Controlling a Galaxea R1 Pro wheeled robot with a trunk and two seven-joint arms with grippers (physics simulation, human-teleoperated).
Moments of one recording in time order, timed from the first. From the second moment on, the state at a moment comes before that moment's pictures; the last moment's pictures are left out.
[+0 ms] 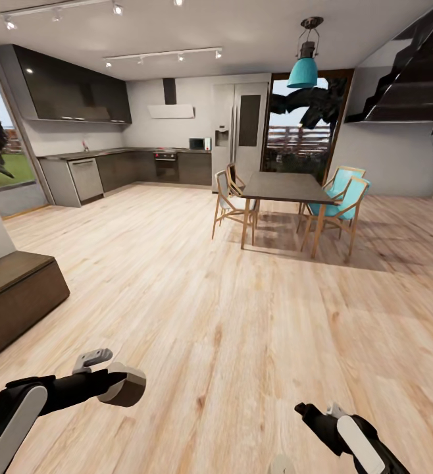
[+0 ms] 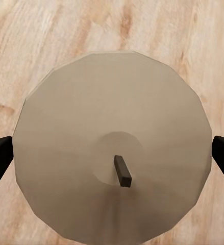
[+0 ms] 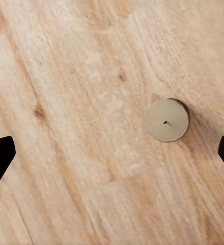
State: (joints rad) left arm -0.22 0.33 0.03 -1.49 0.69 0.99 -0.01; right arm -0.35 -0.15 0.09 -0.78 -1.01 0.46 -0.30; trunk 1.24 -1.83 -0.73
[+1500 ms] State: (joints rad) left arm -0.22 0.29 -0.05 -1.50 0.79 1.00 -0.02; right arm -0.48 -0.10 0.25 -0.62 -0.87 0.52 -0.39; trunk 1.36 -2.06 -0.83
